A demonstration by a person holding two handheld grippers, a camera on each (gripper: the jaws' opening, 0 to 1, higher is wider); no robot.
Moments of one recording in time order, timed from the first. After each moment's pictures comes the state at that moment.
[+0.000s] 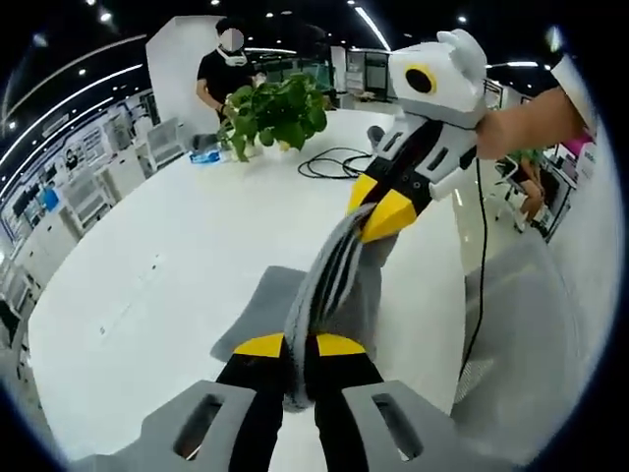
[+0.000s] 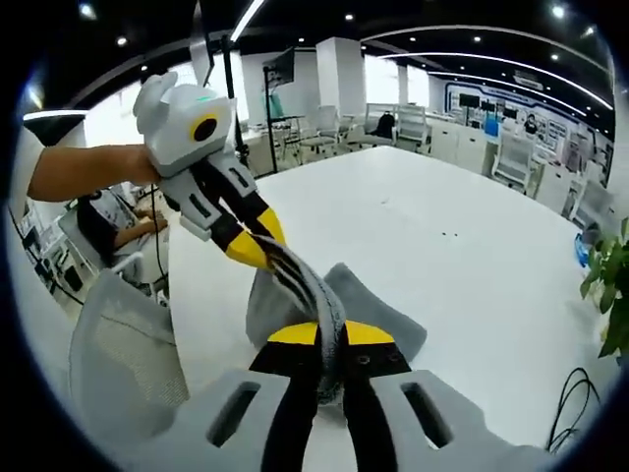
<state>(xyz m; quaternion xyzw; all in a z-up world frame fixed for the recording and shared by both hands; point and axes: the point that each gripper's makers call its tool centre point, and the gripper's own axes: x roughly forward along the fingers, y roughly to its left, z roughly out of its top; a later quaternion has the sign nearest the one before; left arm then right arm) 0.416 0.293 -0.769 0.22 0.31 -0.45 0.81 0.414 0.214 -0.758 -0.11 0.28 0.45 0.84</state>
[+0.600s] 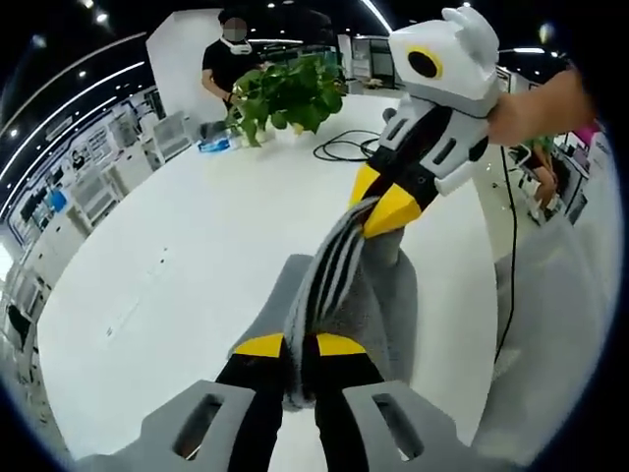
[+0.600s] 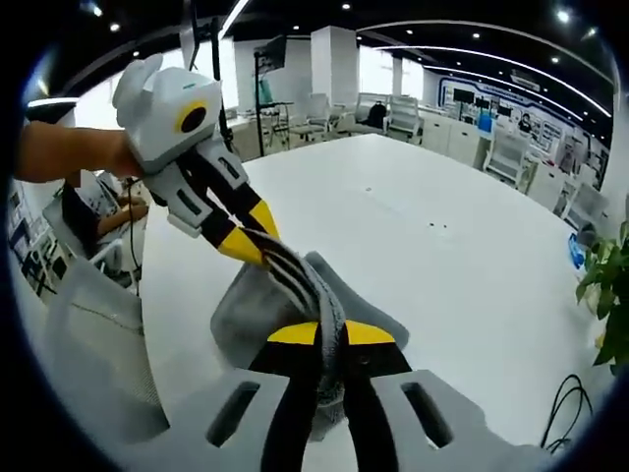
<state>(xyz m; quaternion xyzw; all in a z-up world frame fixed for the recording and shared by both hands) 0.445 0.292 -0.798 0.26 0.31 -0.43 0.81 0.444 0.212 -0.790 -0.15 0.29 0.43 0.84</state>
